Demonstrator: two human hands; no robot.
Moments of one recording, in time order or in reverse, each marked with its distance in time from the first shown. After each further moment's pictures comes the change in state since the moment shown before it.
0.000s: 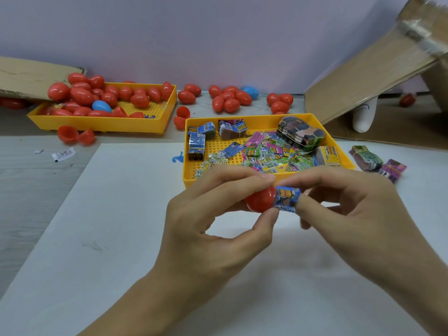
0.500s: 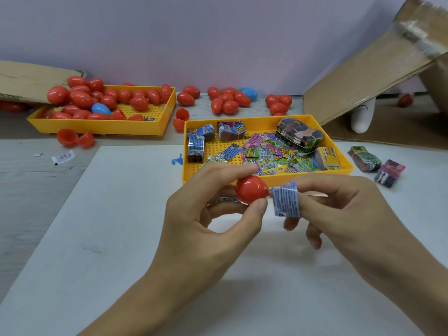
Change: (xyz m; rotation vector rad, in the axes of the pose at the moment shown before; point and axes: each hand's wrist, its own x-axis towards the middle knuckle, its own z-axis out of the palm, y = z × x) left_hand 0.002 -0.003 -0.002 -0.167 0.015 -0.201; right_hand 0.004 0.008 0.004 0.292 -0.054 0.159
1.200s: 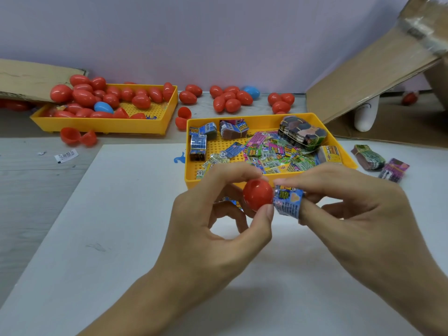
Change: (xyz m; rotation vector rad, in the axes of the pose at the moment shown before) left_hand -0.002 0.007 0.002 0.064 -0.028 0.029; right_hand -0.007 -0.002 0.002 -0.317 0.089 -0.373
